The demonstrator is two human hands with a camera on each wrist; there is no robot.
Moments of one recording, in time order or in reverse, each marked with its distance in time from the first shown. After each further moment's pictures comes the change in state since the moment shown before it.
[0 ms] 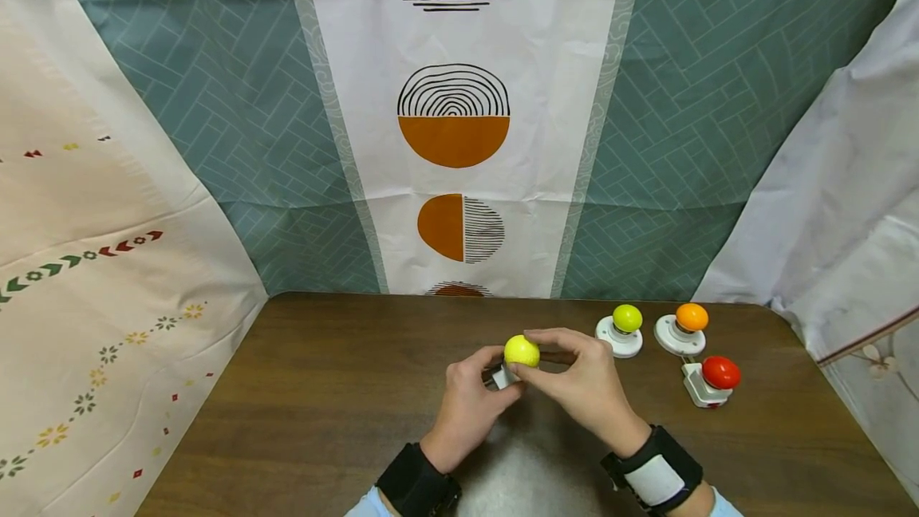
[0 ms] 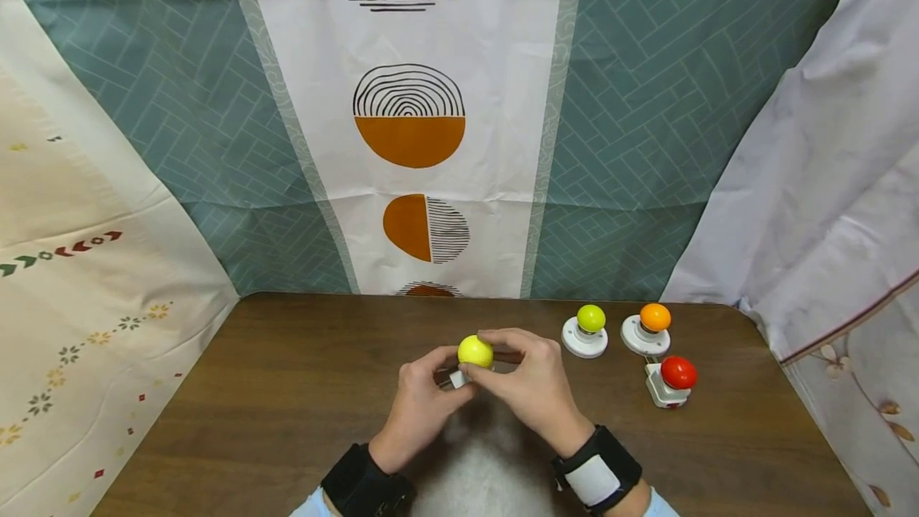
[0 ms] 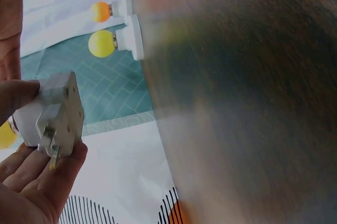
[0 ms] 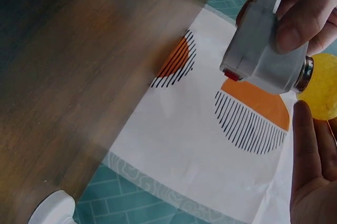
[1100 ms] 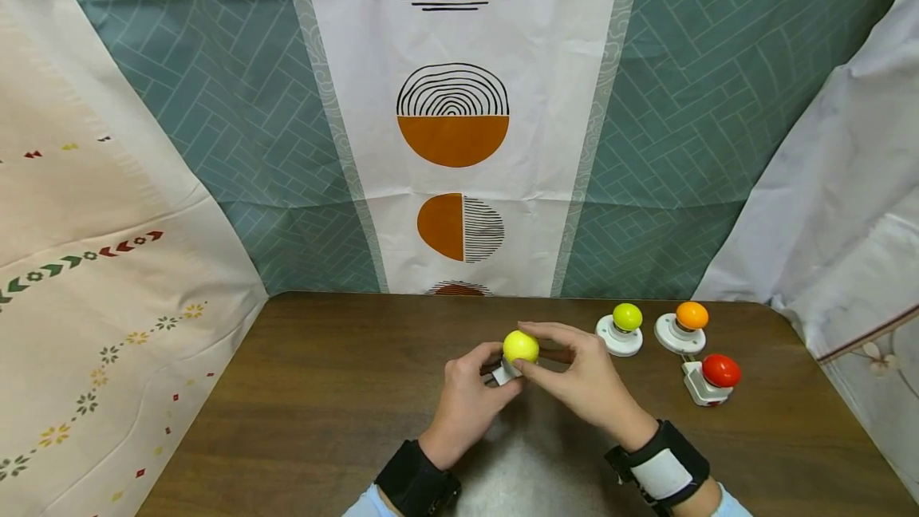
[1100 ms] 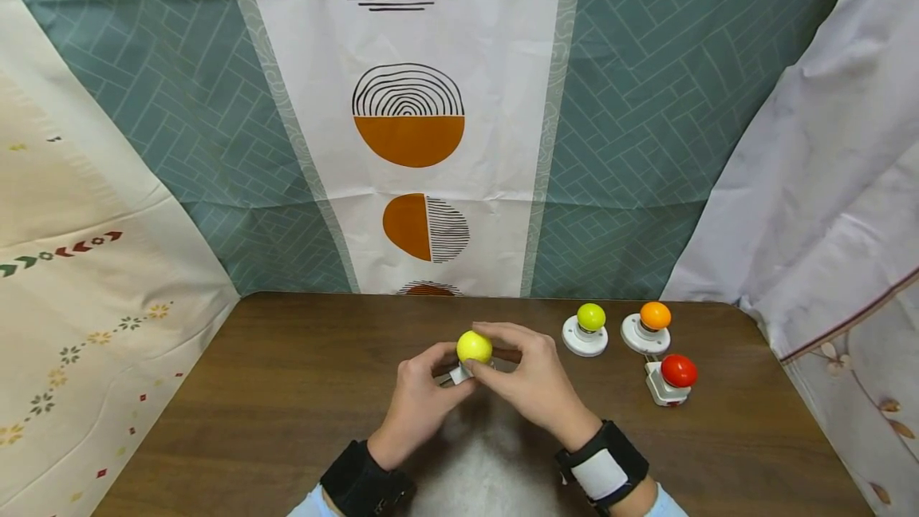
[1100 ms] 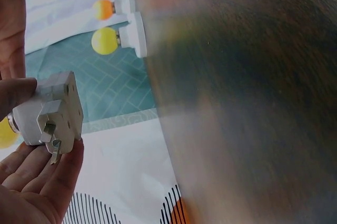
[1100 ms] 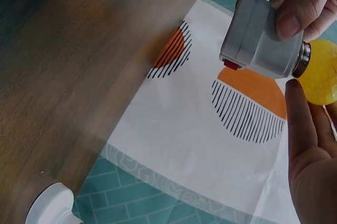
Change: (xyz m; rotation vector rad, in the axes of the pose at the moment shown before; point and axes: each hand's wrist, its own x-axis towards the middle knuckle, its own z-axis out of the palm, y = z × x) left_hand 0.003 0.001 -0.002 -0.028 0.015 0.005; right_hand 0.001 0.030 -0.002 0.055 -0.142 0.049
